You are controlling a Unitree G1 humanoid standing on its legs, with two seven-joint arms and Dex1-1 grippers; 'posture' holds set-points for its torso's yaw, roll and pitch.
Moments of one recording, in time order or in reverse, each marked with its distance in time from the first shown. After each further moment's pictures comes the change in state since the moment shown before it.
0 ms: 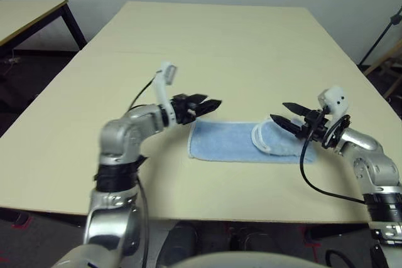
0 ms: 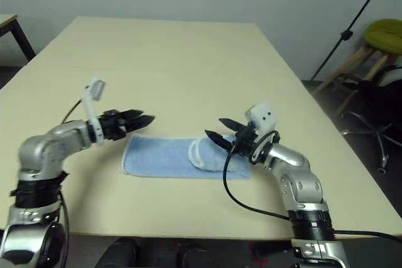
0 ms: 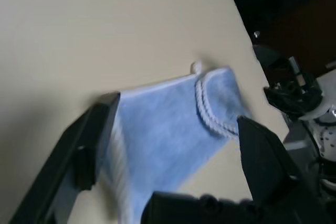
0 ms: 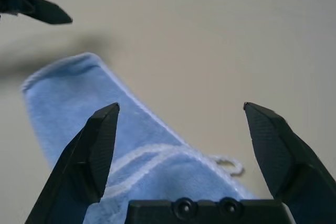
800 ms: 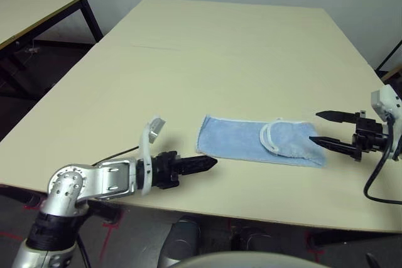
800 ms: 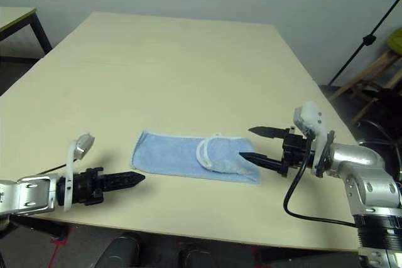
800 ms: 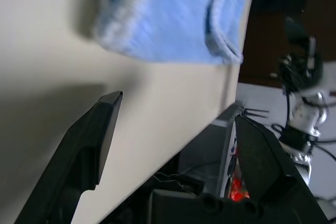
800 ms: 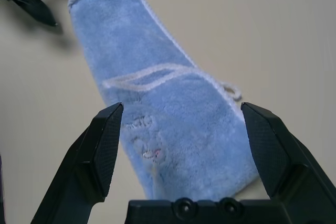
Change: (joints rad) left arm 0.332 0.297 -0.389 0.087 -1.318 -0.422 0.976; right arm 0.137 -0.276 -0.126 0.041 0.021 -0.049 0.284
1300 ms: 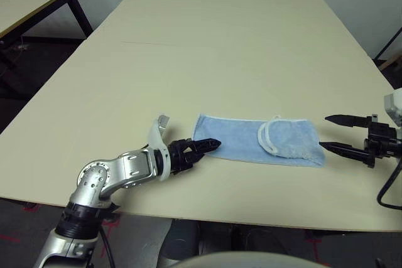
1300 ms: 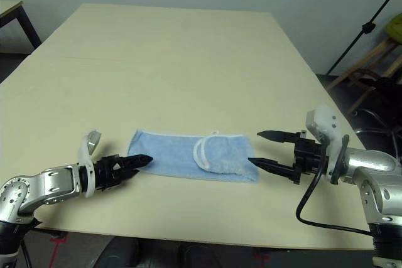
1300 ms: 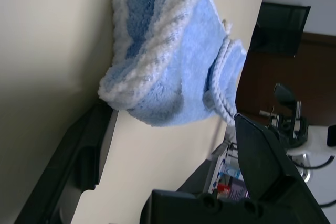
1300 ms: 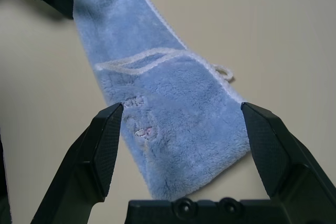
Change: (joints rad) left arm -0.043 -0.097 -0.030 0.034 -0.021 -0.185 0.188; right arm 0.045 -0.027 -0.044 -0.021 0.020 0.015 0.029
